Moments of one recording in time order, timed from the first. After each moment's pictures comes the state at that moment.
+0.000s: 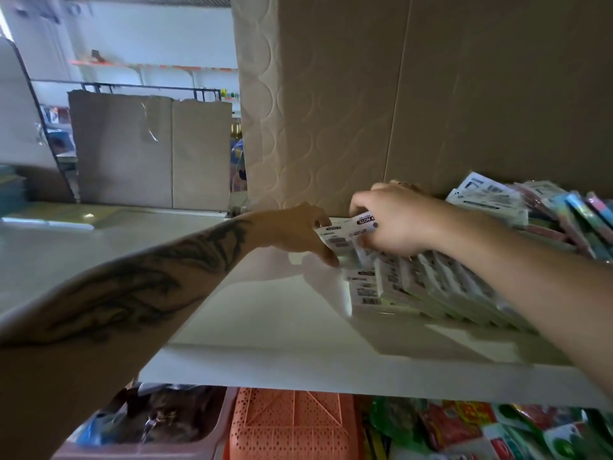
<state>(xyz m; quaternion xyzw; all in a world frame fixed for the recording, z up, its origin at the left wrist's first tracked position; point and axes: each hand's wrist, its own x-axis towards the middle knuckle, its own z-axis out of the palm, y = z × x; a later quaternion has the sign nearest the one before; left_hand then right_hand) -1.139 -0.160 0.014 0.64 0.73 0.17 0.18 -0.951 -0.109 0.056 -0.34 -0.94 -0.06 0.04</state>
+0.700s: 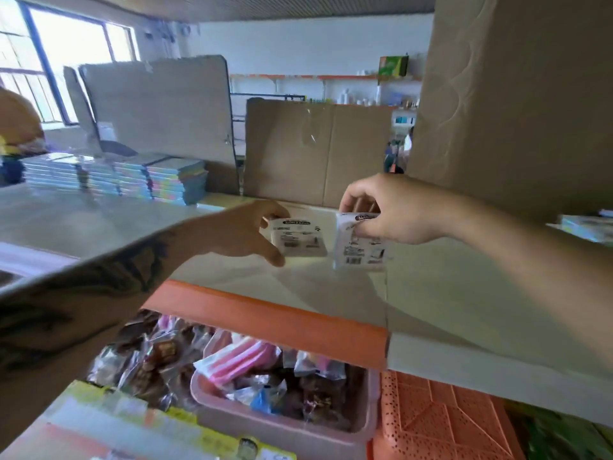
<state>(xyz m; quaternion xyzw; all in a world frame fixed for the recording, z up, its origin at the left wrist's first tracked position) -1.363 -0.405 0.012 0.53 0.81 0.23 0.12 -1.151 -0.249 0.064 -0.15 -0.98 0.12 0.09</state>
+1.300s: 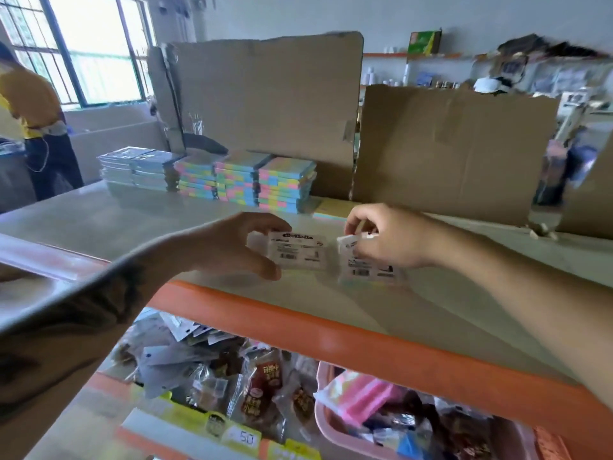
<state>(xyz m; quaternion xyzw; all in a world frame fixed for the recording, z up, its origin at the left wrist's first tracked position) -1.582 -0.549 -0.008 0.53 0.79 0.26 0.16 -1.385 -0.353 0.017 -0.19 -0.96 0.19 0.07</state>
